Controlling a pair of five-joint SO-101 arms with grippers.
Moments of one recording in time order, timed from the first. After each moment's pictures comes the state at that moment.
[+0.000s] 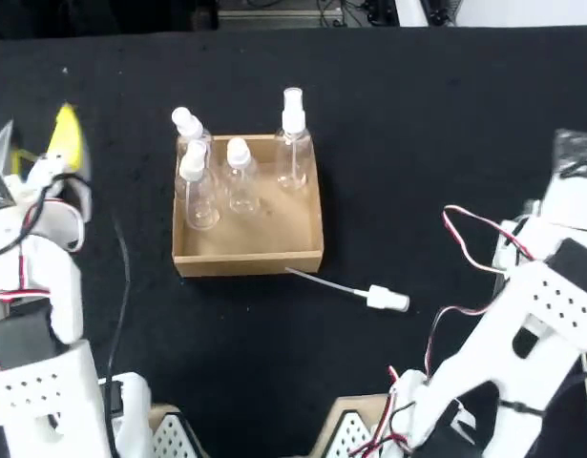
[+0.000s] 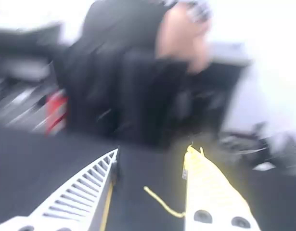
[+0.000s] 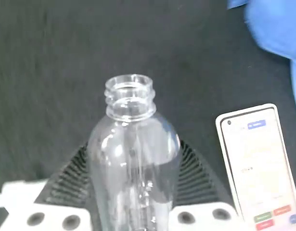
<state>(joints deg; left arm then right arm) -15.6 -66.9 41.5 33.7 1.5 39.5 -36.0 30.9 69.0 17.5</state>
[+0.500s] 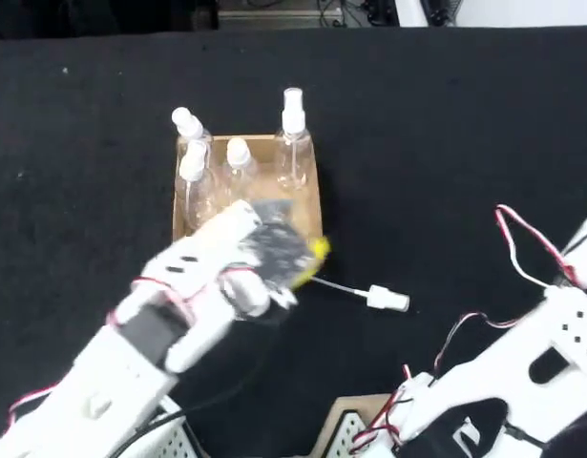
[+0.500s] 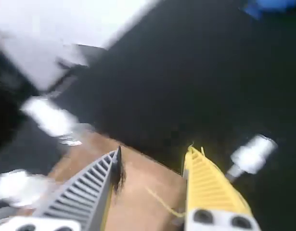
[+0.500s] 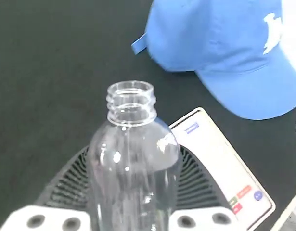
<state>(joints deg) 37.2 -57.7 56.0 33.8 -24.7 53.3 -36.9 20.2 70.2 11.2</state>
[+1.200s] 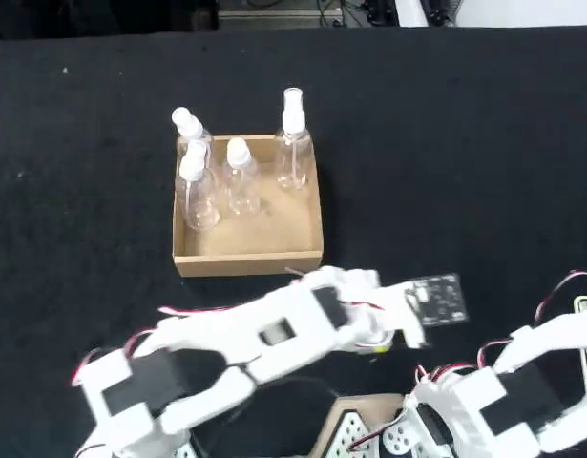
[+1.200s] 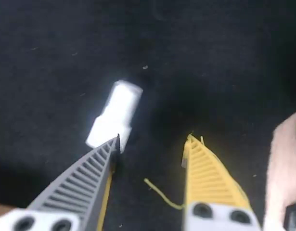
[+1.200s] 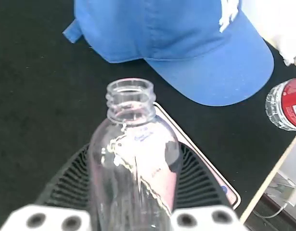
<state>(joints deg) 56.4 4.9 26.9 32.9 -25.3 64.5 -4.7 -4.7 71.4 16.0</state>
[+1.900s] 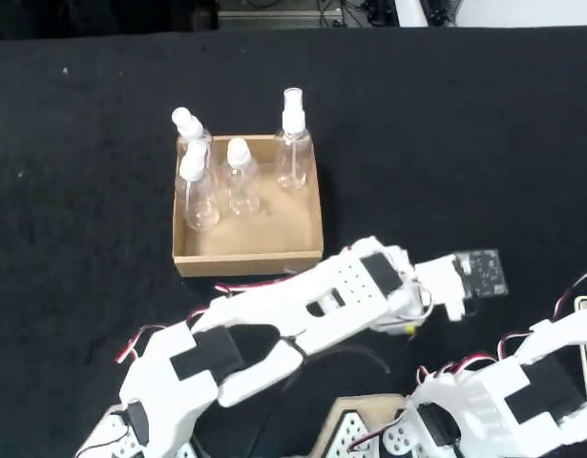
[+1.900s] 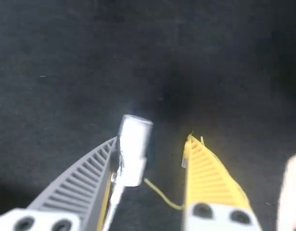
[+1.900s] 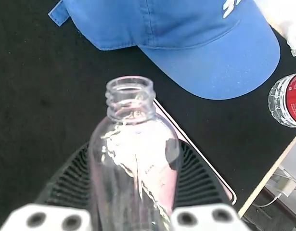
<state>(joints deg) 54.6 21.3 -2.2 50.9 -25.5 65.6 1.2 -7.2 71.4 18.9</state>
